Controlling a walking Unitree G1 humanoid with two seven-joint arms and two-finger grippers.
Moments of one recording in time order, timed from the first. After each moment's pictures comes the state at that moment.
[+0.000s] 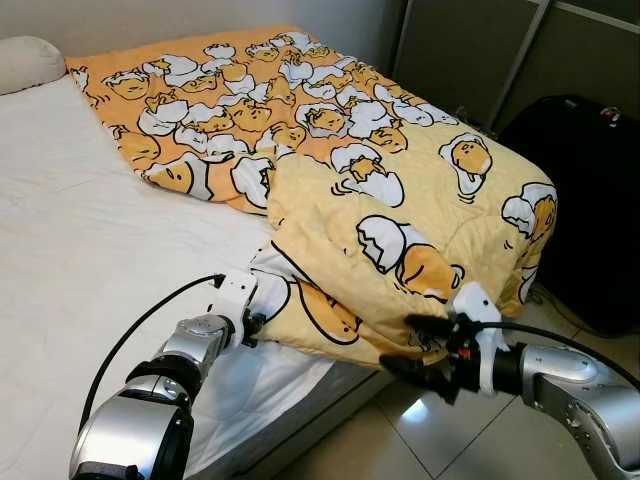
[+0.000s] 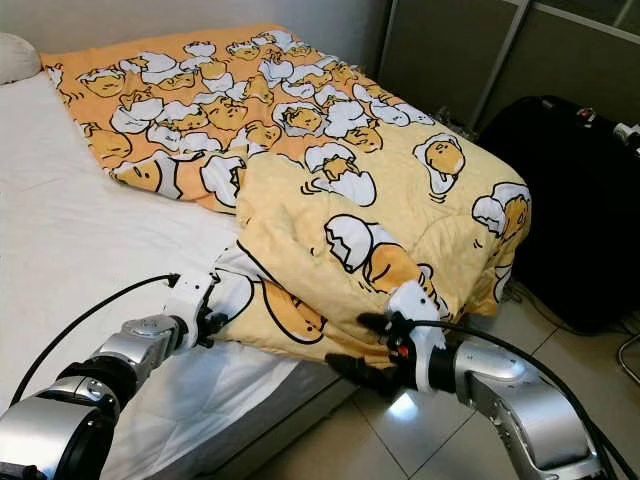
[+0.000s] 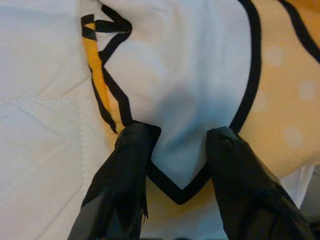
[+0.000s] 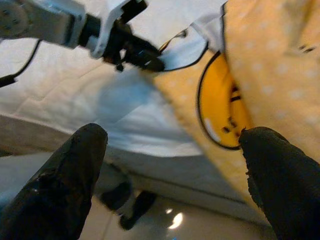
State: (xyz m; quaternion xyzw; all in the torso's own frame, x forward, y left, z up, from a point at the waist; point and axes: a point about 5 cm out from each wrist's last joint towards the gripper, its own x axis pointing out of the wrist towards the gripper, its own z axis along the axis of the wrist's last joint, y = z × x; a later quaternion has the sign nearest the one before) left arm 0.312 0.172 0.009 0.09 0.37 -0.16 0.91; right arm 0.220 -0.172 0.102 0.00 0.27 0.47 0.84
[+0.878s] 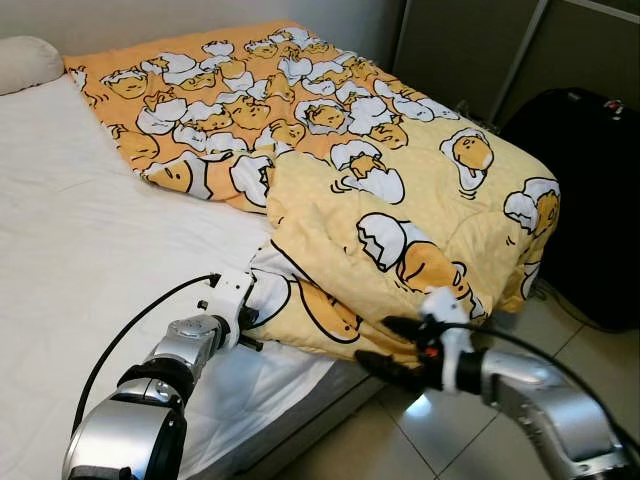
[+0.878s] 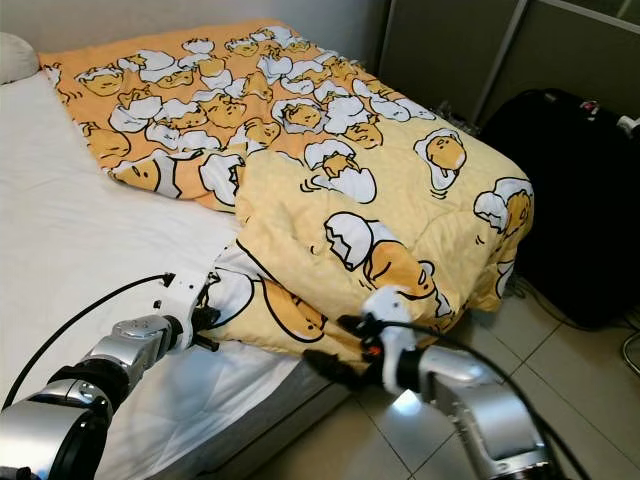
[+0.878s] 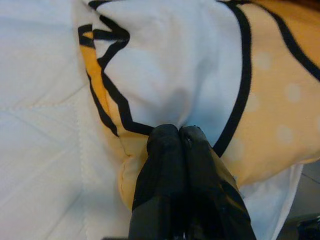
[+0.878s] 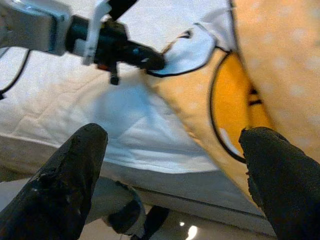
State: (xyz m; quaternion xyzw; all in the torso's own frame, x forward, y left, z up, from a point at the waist) left arm 0.311 0.178 0.012 0.07 0.35 -0.19 0.92; right arm 0.231 -0.139 0.075 0.03 0.25 0.45 0.86
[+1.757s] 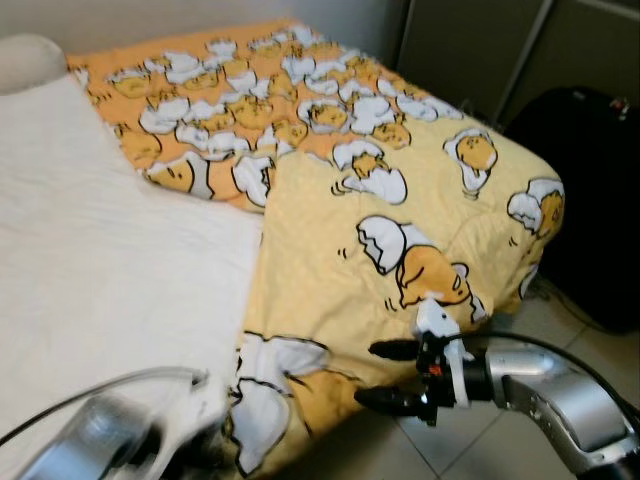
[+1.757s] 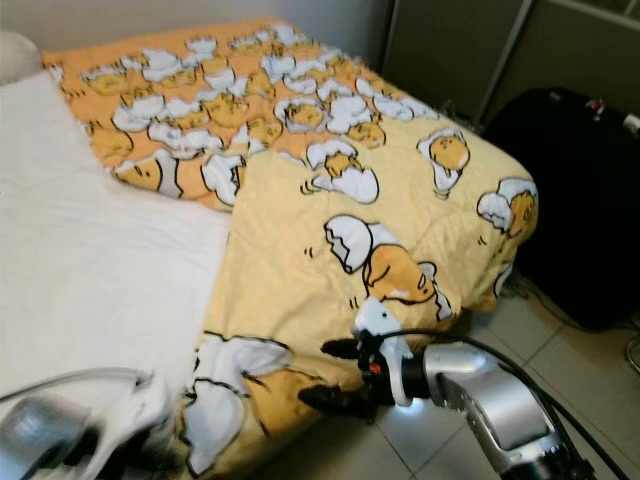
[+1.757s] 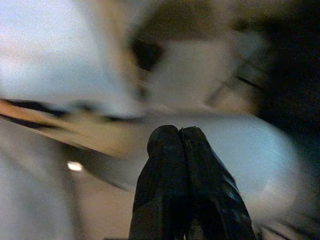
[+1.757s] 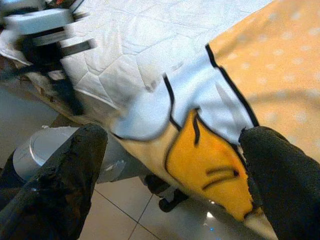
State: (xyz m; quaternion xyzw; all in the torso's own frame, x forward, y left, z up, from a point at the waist) left arm 0.149 0.211 0.042 0.11 0.48 -0.57 0.66; right arm 0.222 -0.146 0.085 0.01 0.29 0.56 0.77
